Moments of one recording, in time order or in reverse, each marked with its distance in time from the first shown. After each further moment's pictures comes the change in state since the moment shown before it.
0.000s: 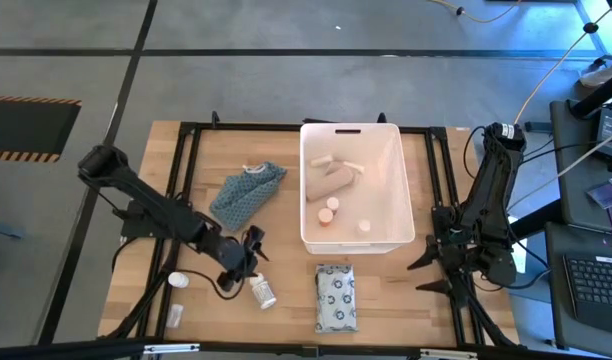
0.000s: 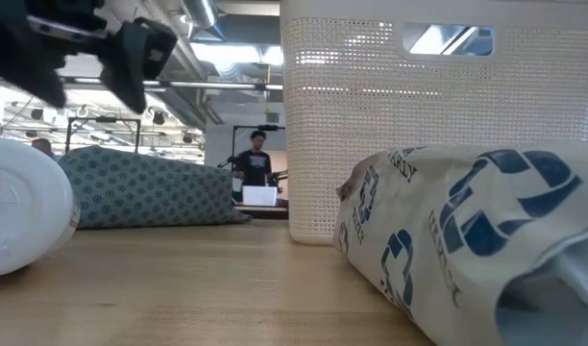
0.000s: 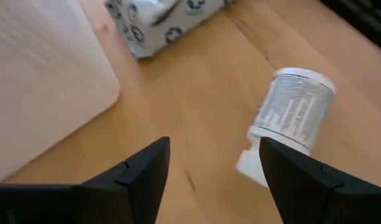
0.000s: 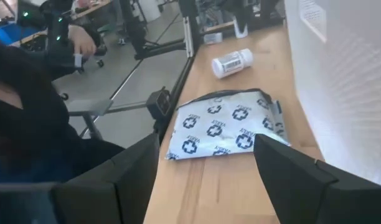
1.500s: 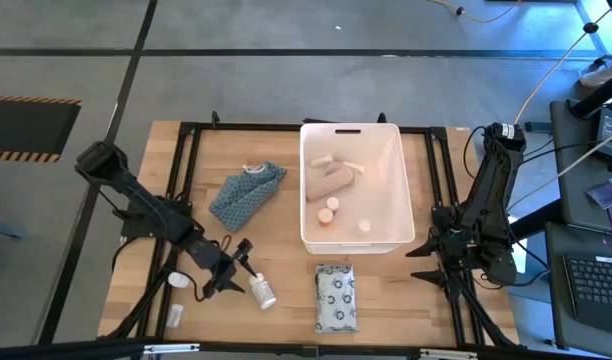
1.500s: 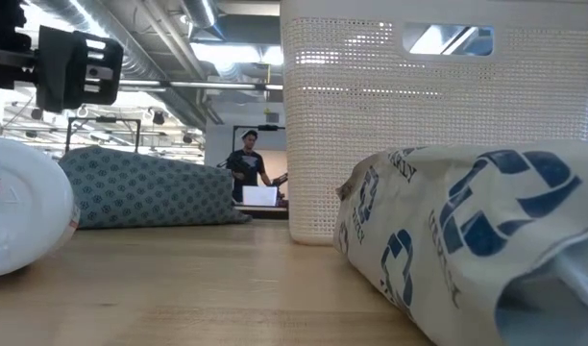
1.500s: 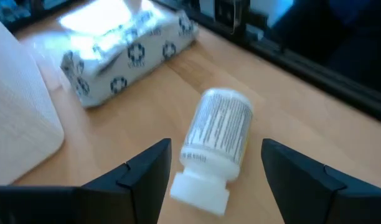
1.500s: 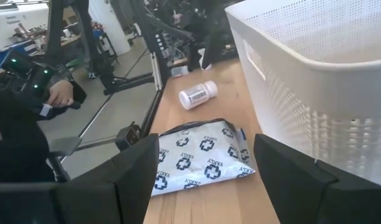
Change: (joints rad) left arm -0.108 -0.064 -0.362 0.605 0.081 0.040; right arm -0.001 0.000 0.000 0.006 0.195 0.023
